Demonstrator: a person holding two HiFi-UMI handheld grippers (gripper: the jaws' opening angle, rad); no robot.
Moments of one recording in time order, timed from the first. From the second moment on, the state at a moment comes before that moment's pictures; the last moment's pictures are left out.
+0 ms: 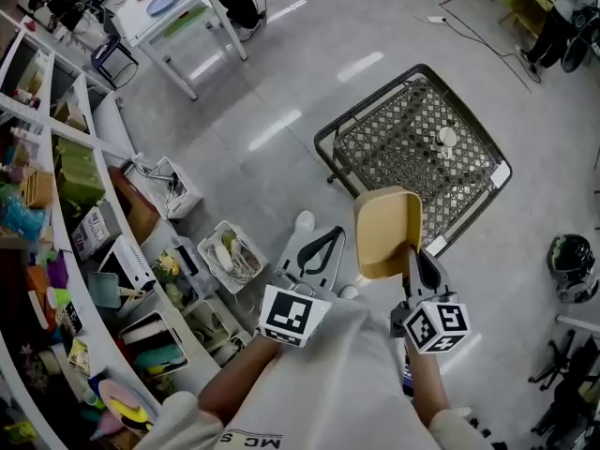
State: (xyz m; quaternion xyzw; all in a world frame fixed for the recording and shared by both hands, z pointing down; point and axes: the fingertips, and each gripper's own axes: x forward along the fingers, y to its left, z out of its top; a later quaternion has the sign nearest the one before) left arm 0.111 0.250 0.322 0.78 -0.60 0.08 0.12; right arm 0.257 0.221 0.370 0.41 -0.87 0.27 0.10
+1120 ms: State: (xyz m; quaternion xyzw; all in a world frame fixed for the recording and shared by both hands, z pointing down) left arm -0.034 0.053 0.309 0.89 -0.44 0.06 0.10; right arm 0.134 0.079 0.351 0.60 -0.75 0.28 0.06
